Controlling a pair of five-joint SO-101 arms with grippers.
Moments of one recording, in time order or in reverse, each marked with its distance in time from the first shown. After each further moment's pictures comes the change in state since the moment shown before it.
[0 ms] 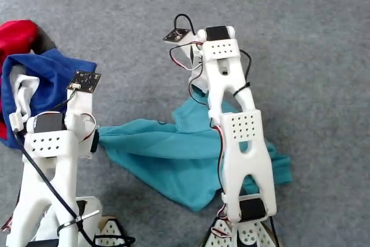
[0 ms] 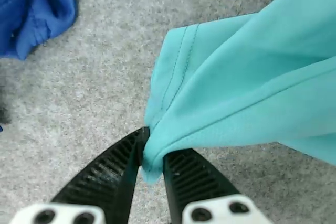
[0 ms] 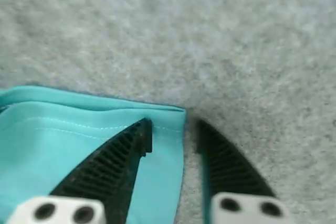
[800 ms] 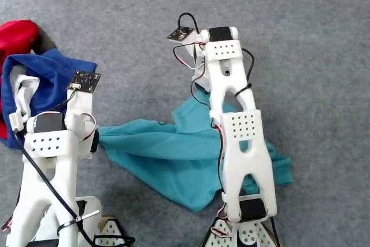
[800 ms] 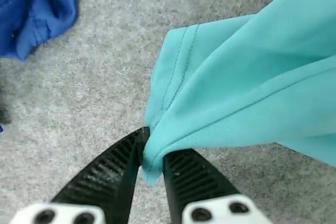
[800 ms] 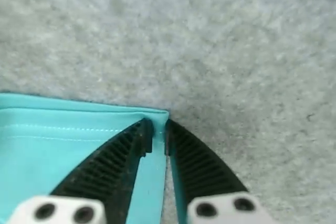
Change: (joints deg) left arm 0.0 0.0 0.0 0.2 0.0; right arm 0.4 2.9 -3.3 -0.6 -0.1
